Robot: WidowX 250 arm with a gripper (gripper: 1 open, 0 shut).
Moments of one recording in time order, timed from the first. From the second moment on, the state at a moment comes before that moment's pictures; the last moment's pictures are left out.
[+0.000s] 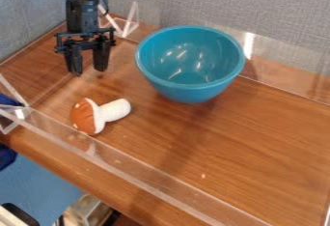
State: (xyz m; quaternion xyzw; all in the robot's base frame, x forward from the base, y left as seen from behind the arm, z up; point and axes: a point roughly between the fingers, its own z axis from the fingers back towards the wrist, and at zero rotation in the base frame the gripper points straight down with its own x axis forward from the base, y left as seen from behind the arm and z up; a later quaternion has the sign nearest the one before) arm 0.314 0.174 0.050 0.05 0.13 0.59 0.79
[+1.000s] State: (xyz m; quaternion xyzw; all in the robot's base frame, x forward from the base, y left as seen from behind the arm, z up) arm 0.302 0.139 0.053 0.05 0.13 0.61 0.78
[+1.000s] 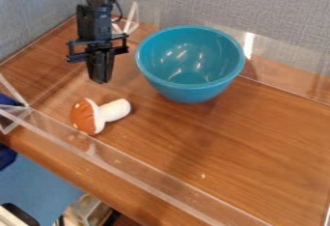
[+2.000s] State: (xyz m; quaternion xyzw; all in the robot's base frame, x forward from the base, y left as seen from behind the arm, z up) arm 0.283 0.142 0.072 0.05 0.15 0.62 0.77
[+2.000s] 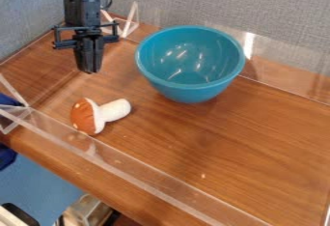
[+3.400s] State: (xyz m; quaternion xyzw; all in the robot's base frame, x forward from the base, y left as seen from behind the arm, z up) arm 0.236 0.148 0.032 0.05 0.15 0.62 0.77
